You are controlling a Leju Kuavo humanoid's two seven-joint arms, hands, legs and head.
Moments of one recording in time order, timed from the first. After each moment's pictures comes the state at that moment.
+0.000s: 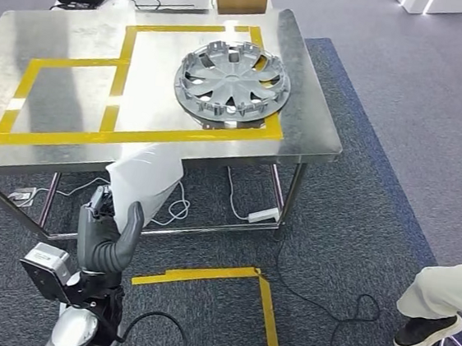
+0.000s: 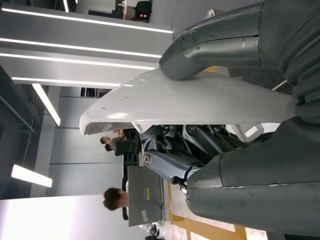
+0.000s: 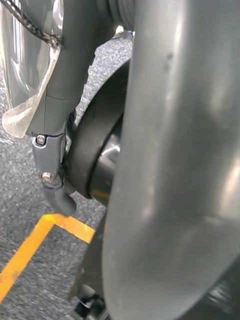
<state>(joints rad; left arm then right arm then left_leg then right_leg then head) 0.04 -0.18 -0.38 -1.59 -0.09 0.31 -0.58 -0.04 0.24 -0.52 -0.18 1.14 -0.09 0.06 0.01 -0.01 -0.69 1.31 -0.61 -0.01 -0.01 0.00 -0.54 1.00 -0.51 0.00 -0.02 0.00</state>
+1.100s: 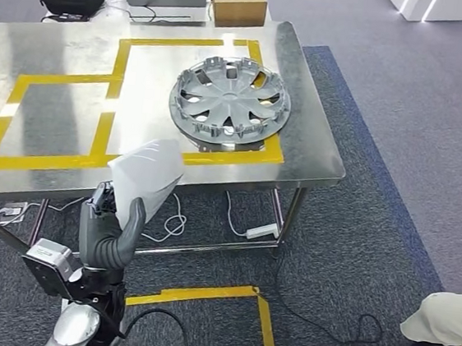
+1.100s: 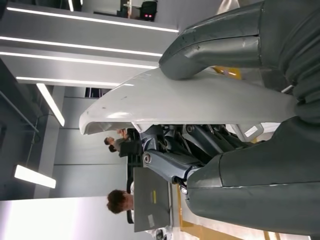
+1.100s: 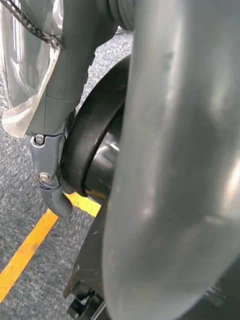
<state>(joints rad) 0.03 -0.19 -0.37 -1.58 -0.10 0.31 -0.58 -0.04 0.25 -0.53 -0.18 1.14 -0.07 0.07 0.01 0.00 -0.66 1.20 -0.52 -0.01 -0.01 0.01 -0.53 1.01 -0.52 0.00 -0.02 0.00</state>
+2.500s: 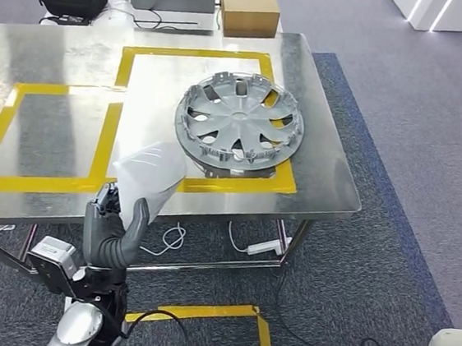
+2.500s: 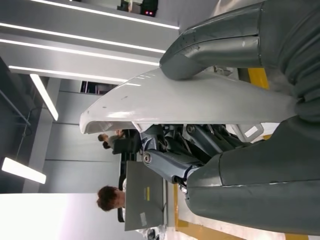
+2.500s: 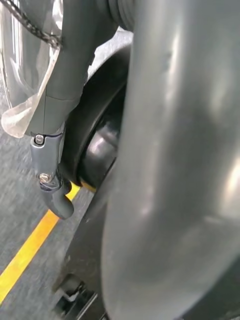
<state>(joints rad) 0.03 -0.19 -0.37 -1.57 -0.10 0.31 -0.57 -0.06 0.25 -0.53 -0.18 1.14 -0.04 0.07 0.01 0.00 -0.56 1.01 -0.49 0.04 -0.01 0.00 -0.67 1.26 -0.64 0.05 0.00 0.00</state>
